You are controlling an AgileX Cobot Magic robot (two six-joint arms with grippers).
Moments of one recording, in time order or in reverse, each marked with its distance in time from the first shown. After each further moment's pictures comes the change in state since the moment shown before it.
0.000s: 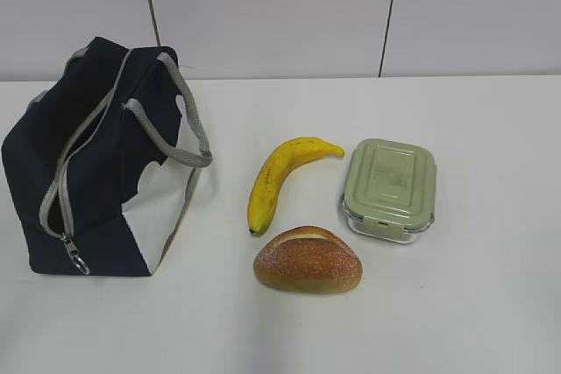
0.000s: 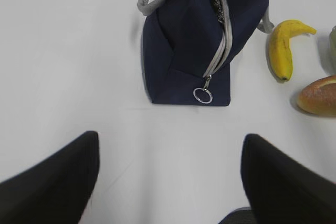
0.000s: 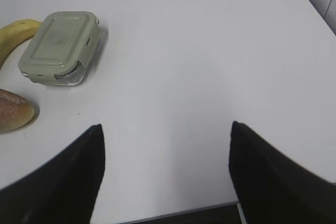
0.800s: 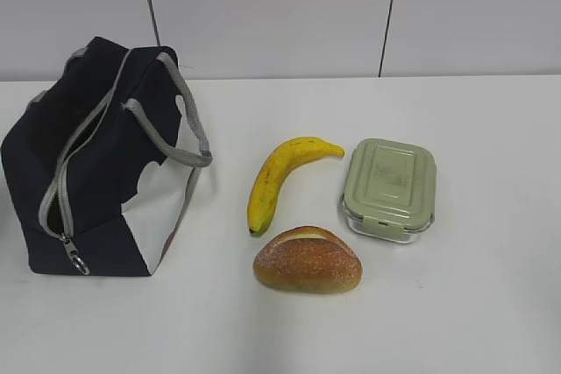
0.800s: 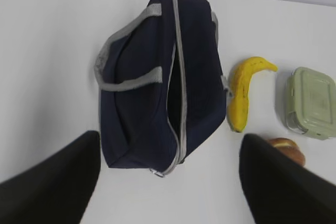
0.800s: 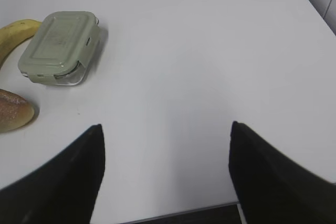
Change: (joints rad) left arm -0.013 0.917 -0.629 -0.132 -0.054 0.000; right arm 0.000 0.000 0.000 0.000 0.000 0.000
